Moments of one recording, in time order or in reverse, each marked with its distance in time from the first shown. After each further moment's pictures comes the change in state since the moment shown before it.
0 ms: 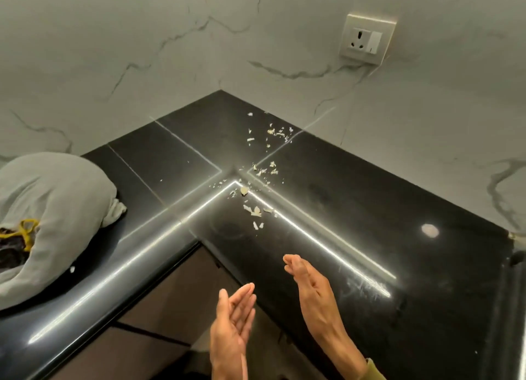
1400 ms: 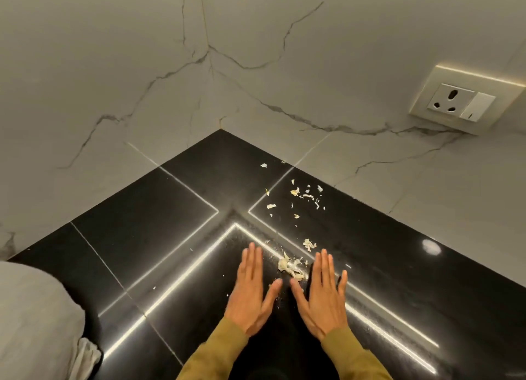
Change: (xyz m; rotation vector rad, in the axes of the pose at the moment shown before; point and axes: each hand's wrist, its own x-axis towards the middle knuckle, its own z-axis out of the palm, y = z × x) left_hand 0.362 0.144 0.069 1.535 -0.417 0.757; right_hand 0.328 0.028 0.075 -1.109 0.186 -0.078
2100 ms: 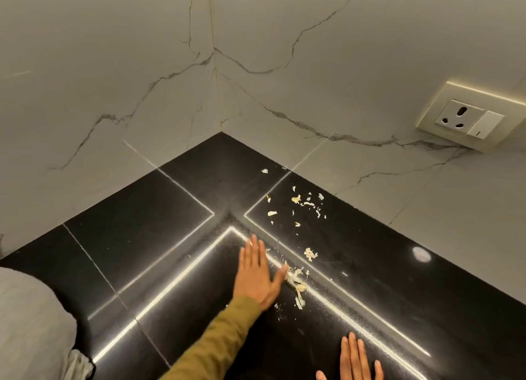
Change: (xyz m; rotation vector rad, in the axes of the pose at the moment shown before) left_hand 0.063 0.000 0.005 0.233 -0.076 -0.158; right_hand -0.104 0.050 0.029 -0.072 0.112 0.085
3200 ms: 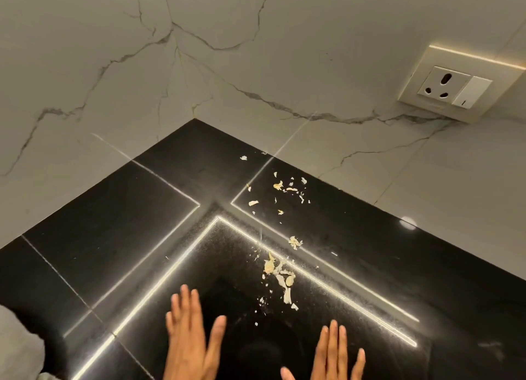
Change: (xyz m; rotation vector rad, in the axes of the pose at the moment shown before) left_hand -0.119 -0.071 0.013 -0.250 0.132 -0.134; right_hand -0.007 -0.039 0.007 -0.067 0.049 0.062
